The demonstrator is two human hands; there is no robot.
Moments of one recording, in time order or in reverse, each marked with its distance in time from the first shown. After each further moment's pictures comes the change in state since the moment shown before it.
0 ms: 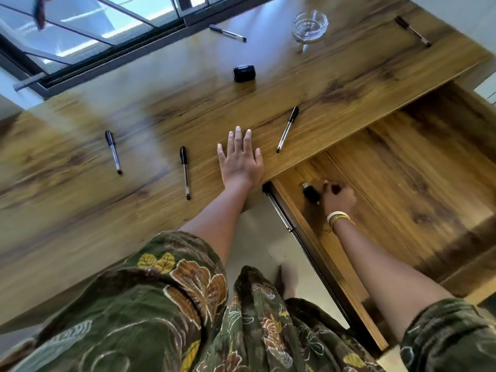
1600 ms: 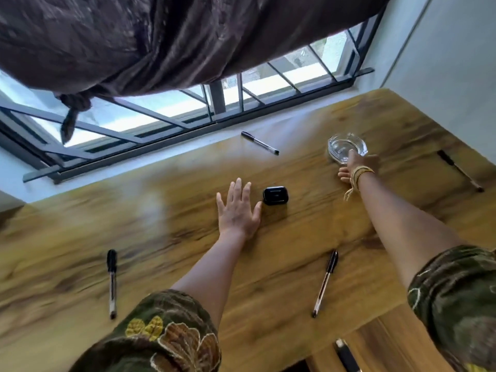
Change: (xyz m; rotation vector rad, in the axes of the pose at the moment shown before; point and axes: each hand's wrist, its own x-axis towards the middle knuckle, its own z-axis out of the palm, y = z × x) left_hand 0.232 -0.051 -0.034 -0.019 -0.057 -0.037; right_hand 0.374 -0.292 0.151 0.135 -0.138 0.251
